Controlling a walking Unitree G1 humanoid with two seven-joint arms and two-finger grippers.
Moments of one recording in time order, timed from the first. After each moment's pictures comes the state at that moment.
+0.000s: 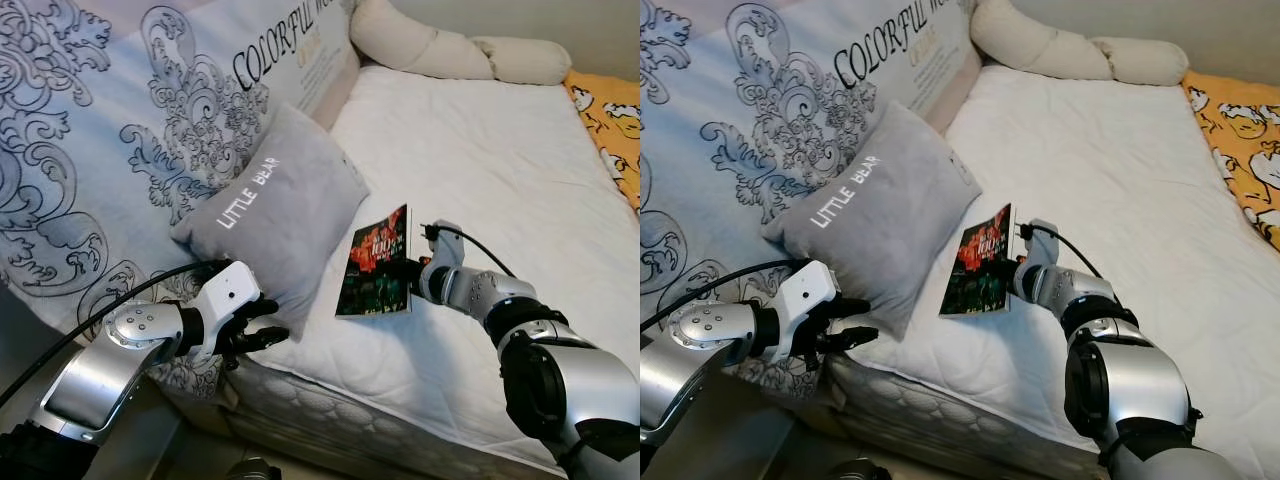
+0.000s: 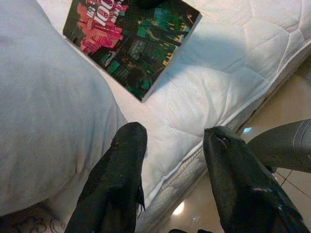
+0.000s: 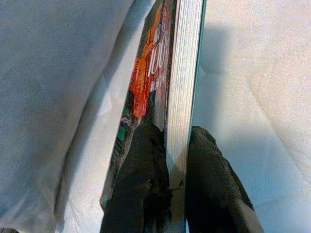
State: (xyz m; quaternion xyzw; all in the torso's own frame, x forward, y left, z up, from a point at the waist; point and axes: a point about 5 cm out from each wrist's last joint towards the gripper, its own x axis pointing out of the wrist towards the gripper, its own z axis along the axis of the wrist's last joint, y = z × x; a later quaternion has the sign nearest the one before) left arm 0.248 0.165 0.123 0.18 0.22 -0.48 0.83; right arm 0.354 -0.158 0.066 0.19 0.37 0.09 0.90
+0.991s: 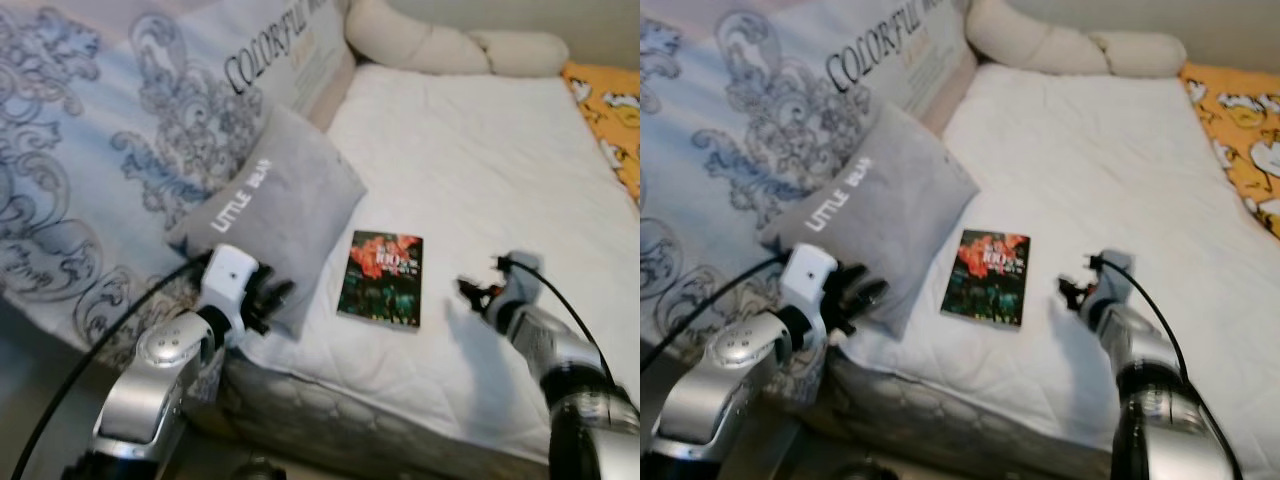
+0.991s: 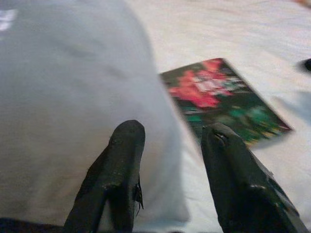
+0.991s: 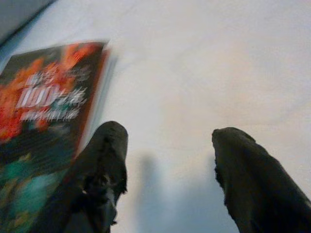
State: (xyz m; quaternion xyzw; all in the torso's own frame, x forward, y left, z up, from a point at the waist) left arm 0.262 0.150 0.106 0.05 0.13 -0.24 0.96; right arm 0.308 -0.247 0.048 0.07 0.24 -0.04 0.97
